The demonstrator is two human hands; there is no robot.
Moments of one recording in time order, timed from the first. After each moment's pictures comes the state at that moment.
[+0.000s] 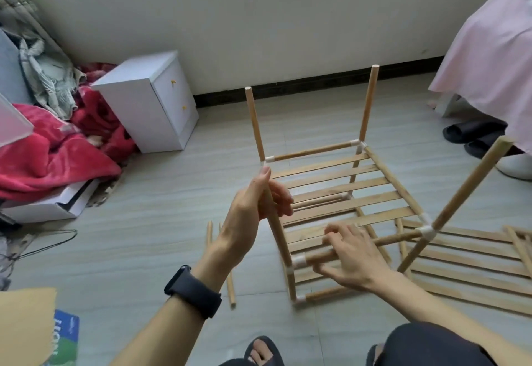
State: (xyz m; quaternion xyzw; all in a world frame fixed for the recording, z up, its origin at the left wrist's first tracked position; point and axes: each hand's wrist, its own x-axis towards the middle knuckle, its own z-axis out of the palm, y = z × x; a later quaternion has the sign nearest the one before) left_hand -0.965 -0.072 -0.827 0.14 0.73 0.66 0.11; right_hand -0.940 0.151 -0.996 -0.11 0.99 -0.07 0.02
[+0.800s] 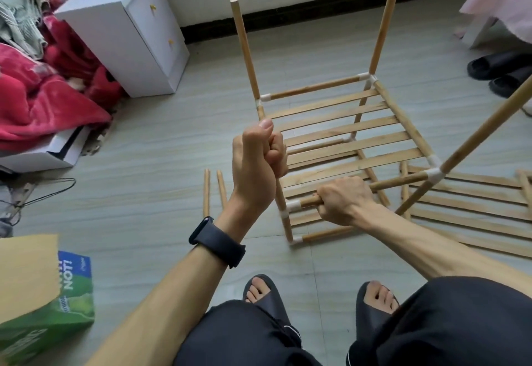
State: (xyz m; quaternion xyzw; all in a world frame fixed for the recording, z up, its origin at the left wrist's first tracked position) left_hand -0.962 -0.036 -0.851 0.14 0.64 0.75 0.00; right_hand -0.974 0.139 -1.008 -0.14 0.99 0.02 0.03
